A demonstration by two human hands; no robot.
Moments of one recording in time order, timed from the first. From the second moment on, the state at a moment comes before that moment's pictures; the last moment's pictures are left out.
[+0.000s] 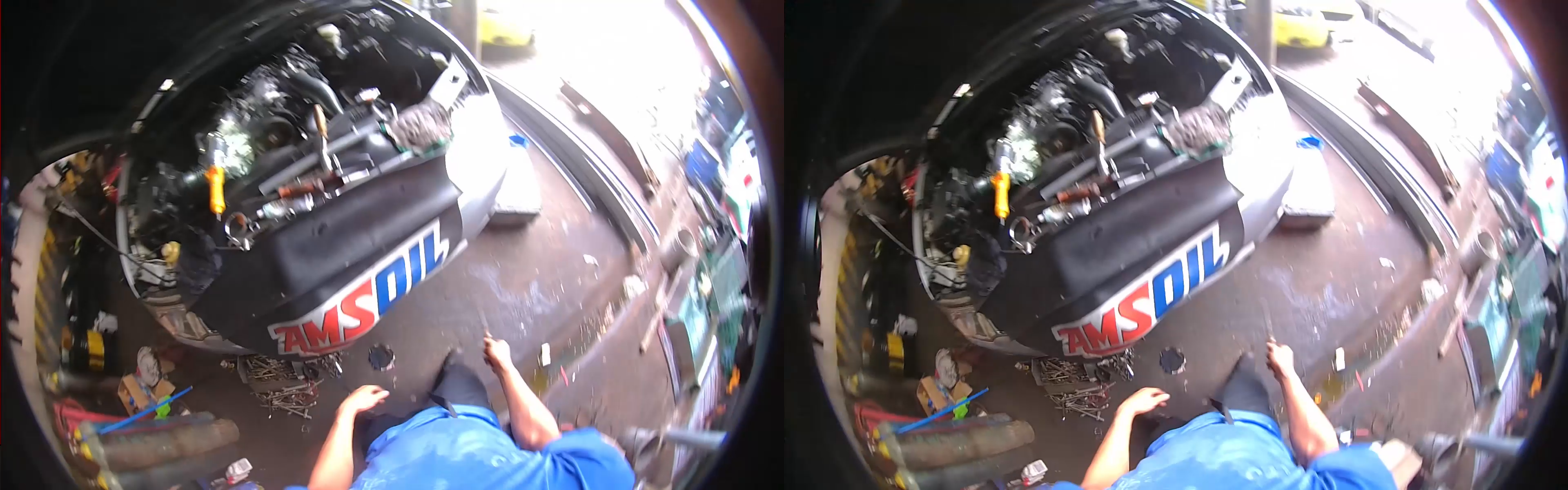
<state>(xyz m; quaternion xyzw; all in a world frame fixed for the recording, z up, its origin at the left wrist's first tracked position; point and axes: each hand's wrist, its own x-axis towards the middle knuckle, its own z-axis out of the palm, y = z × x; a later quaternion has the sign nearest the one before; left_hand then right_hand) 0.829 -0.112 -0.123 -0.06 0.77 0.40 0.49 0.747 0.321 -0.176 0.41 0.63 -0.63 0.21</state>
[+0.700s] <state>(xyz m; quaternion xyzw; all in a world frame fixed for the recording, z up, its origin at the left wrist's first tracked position) 0.257 0.248 0.119 0.03 0.83 0.53 -0.20 0.302 0.544 0.122 -0.01 0.67 -0.74 0.03</state>
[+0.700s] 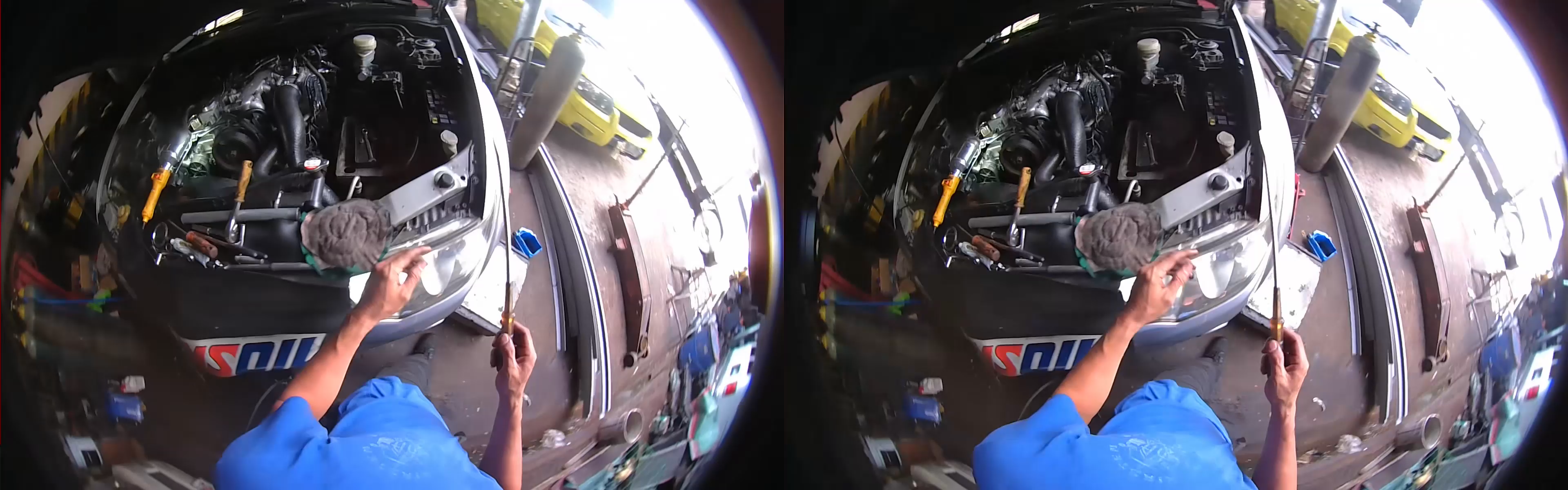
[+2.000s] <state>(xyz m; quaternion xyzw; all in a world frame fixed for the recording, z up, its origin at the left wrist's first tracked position) -0.015 0.153 0.187 -0.33 0.61 0.62 -0.37 -0.157 0.362 0.230 -0.39 0.68 -0.54 0.32</state>
